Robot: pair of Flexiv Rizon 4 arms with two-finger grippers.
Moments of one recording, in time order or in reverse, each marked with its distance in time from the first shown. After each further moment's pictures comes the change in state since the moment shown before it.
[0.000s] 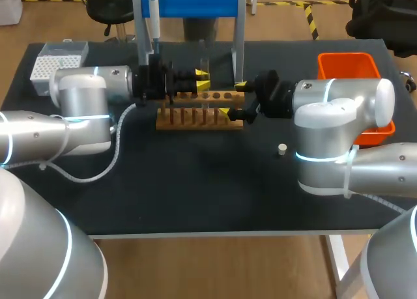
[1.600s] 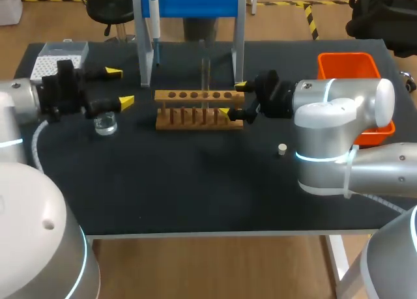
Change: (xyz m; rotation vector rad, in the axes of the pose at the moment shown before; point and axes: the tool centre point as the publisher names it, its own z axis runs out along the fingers) left arm 0.063 -0.059 -0.199 -0.217 -0.365 -0.063; right arm 0.000 0.000 0.000 0.000 0.000 0.000
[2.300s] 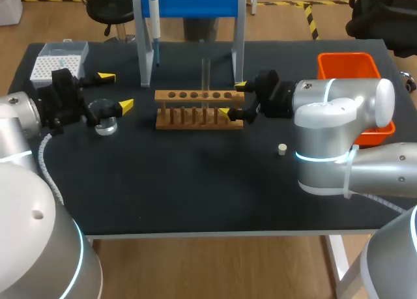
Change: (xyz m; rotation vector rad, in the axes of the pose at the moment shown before) left arm 0.007 0.002 -0.014 -0.028 -0.166 0.011; right arm 0.000 0.000 0.000 0.000 0.000 0.000
